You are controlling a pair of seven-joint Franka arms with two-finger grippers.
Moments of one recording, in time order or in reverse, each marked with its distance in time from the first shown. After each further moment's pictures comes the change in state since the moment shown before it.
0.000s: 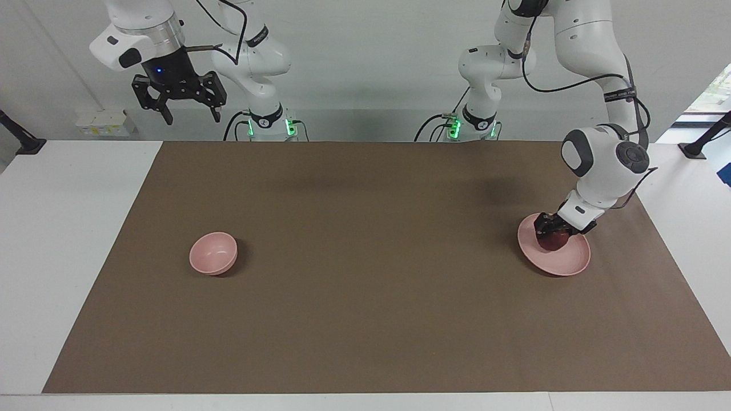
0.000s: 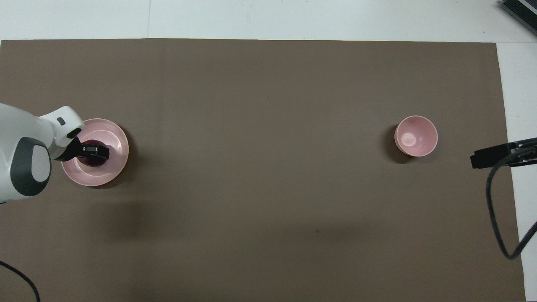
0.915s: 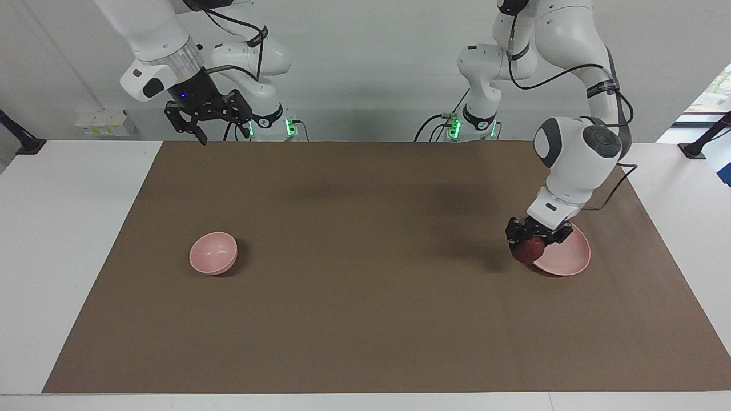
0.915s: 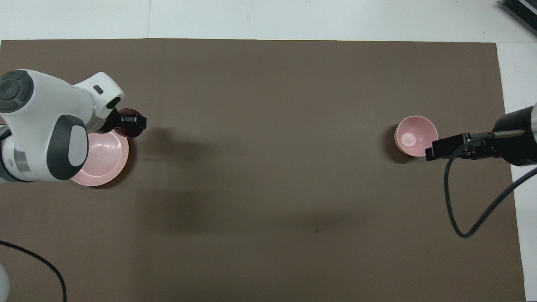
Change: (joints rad) left arm -0.234 0.017 -0.020 0.174 -0.070 -0.012 -0.292; right arm -0.001 0.009 0.007 -0.113 0.264 0.116 0.182
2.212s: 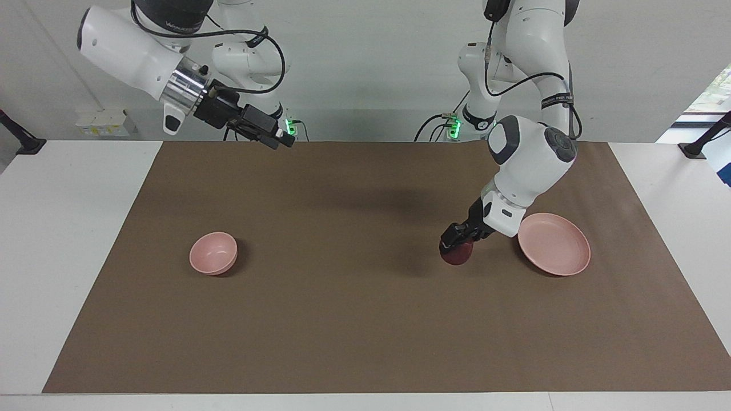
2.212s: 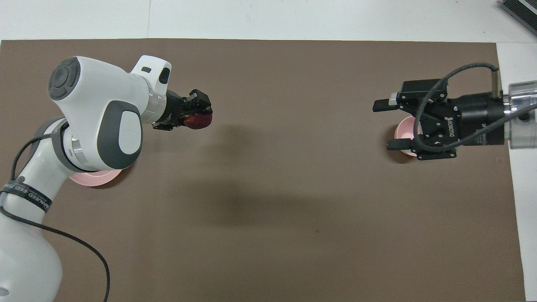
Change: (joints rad) left arm -0.131 0.086 -0.013 0.145 -0.369 -0.032 -0.374; right arm -0.025 0.028 -0.001 -0.179 0.727 0.290 0.300
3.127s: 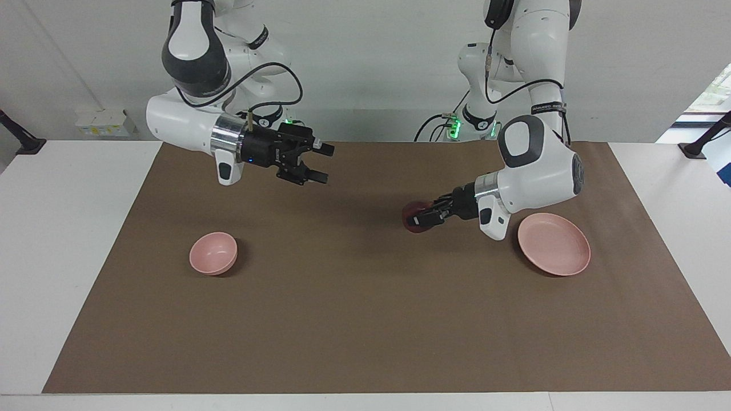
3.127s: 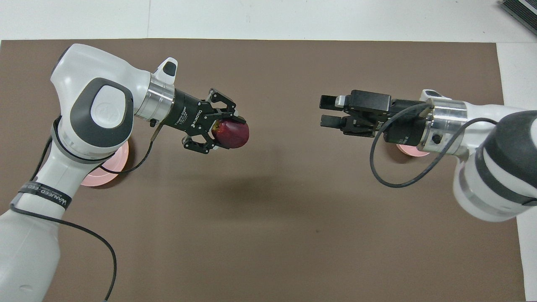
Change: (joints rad) left arm 0.042 0.048 -0.027 0.128 -0.482 -0.423 -0.320; right arm 0.154 0.043 0.005 -0.183 0.548 0.216 -0.750
